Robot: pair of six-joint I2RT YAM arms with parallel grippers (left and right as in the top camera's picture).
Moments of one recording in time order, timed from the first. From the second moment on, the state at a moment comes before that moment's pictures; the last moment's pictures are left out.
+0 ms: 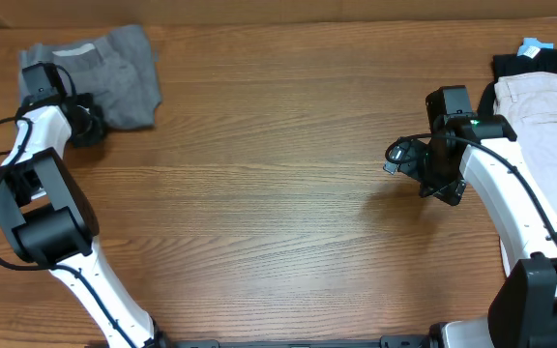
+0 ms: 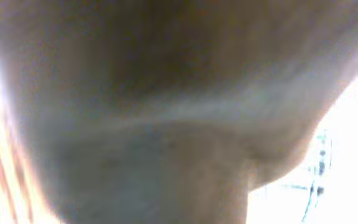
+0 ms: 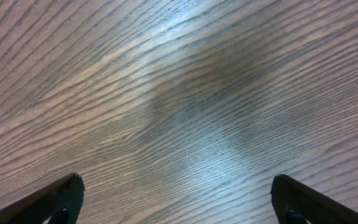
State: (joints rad) left arm 0.40 2.26 1.65 -0.48 0.16 -1.39; right arm 0.07 1.62 1.23 -1.05 -0.05 0.57
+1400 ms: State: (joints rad) left arm 0.53 2.34 1.63 -0.10 0.08 -0.75; right arm 0.07 1.62 1.23 -1.05 -0.05 0.57
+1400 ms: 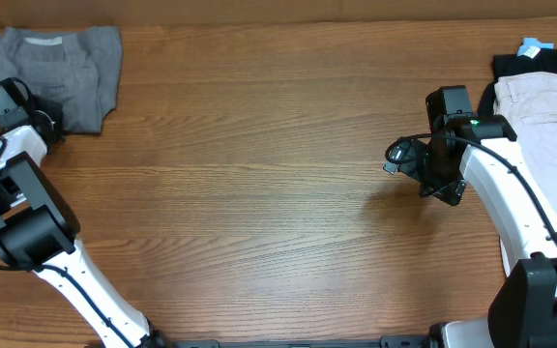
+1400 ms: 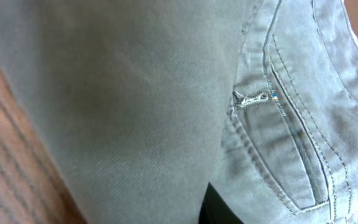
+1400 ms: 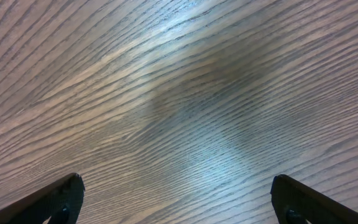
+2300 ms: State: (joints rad) left arm 0.57 2.31 1.66 -0.18 0.10 -0.69; right arm 0.07 1.62 1.23 -1.05 -0.05 0.57
